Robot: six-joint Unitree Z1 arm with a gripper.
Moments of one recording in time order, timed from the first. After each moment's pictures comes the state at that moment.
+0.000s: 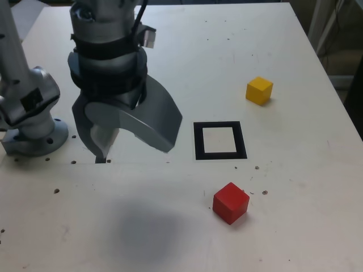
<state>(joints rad) -0.66 1.71 -1.40 1.34 0.01 -0.43</state>
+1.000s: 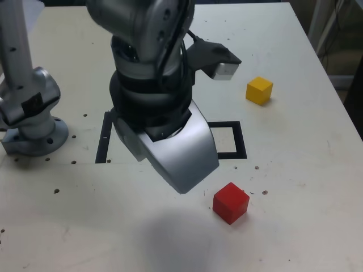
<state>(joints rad) -0.71 1.90 -1.62 1.40 0.17 0.14</state>
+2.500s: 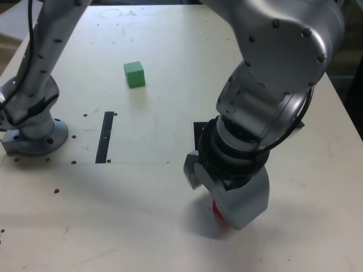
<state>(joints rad) -0.56 2.26 -1.84 1.39 0.18 0.34</state>
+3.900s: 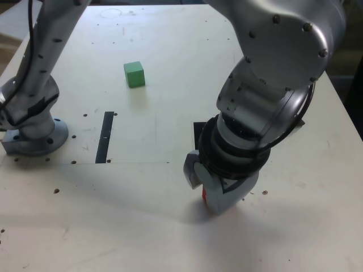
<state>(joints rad) -0.56 2.26 -1.85 1.41 0.17 0.33</state>
